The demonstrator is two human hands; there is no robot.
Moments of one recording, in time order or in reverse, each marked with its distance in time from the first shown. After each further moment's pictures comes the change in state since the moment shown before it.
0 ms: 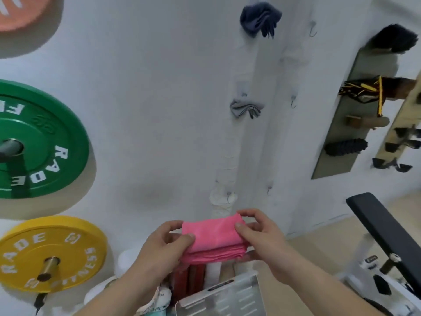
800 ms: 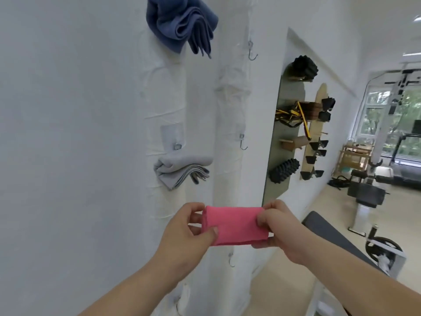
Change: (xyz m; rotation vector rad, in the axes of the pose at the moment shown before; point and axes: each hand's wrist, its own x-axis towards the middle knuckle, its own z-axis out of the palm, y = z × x) left_hand 0.385 0.170 0.210 0.239 -0.387 0.447; right_hand 0.330 -0.128 -0.192 0.005 0.524 0.057
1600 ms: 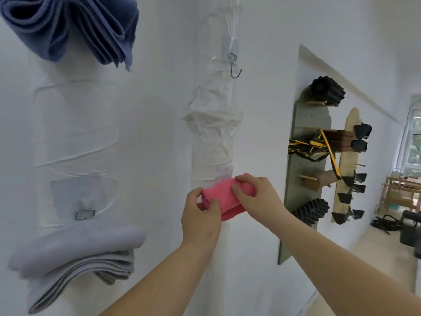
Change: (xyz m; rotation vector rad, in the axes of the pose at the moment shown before) left_hand 0.285 0.055 0.167 -0.283 0.446 0.065; right_hand 0.298 -0.118 -0.068 -0.425 0.072 -0.728
